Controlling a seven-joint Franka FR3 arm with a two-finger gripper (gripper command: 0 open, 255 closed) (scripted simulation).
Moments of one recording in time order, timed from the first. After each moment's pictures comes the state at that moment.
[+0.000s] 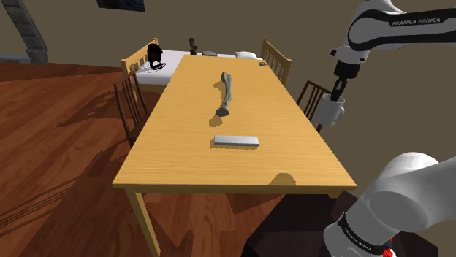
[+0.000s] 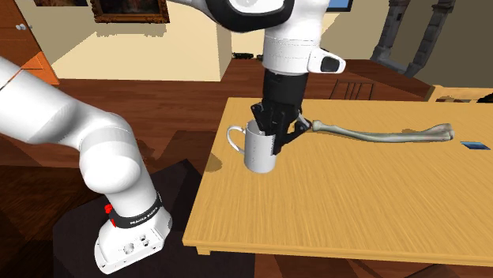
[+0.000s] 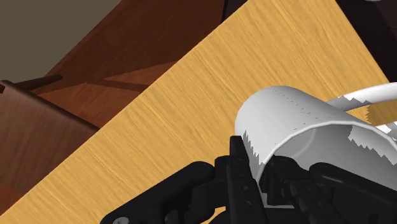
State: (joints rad) arm -0.11 -0.60 -0.50 -2.34 -0.29 1.74 -0.62
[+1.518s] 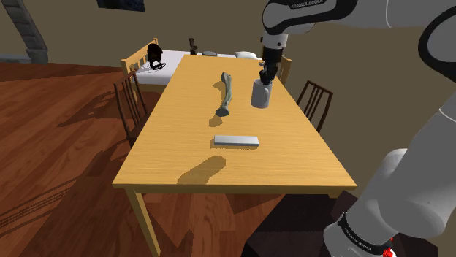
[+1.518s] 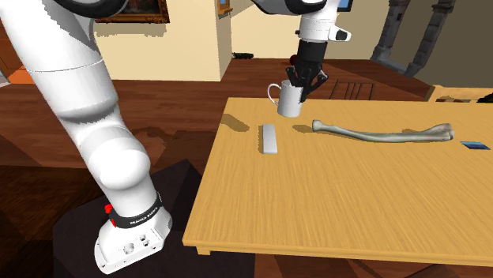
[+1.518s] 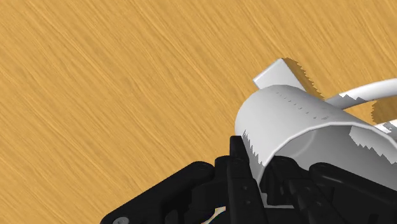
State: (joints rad) arm 0.11 -0.01 -0.37 -1.82 0.00 1.76 -0.40
